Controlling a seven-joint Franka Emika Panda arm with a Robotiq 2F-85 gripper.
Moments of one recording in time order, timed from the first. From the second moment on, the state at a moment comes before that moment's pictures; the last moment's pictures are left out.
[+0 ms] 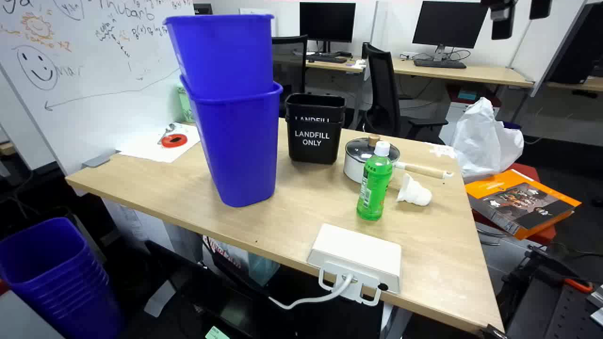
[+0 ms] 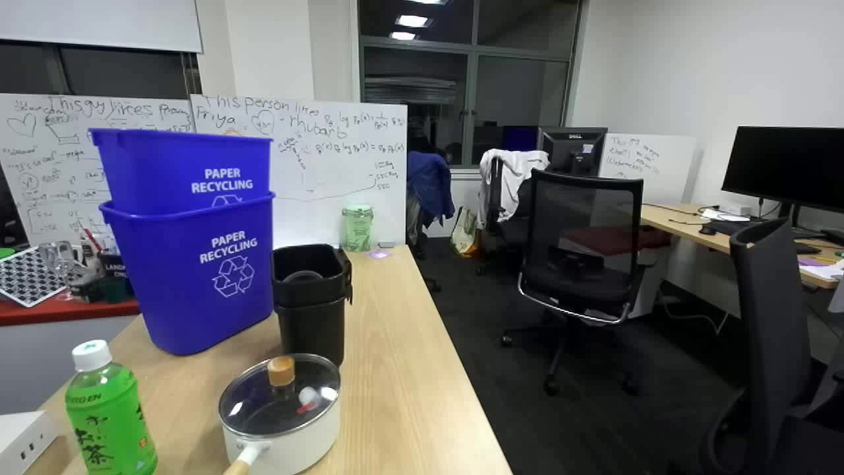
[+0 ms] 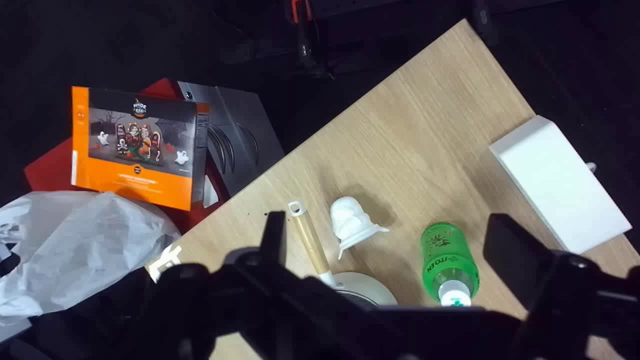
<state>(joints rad) -0.02 -0.37 0.17 -2.09 -0.15 1.49 0.27</state>
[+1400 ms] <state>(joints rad) -0.02 -0.36 0.16 -2.30 -0.38 1.82 0.86</state>
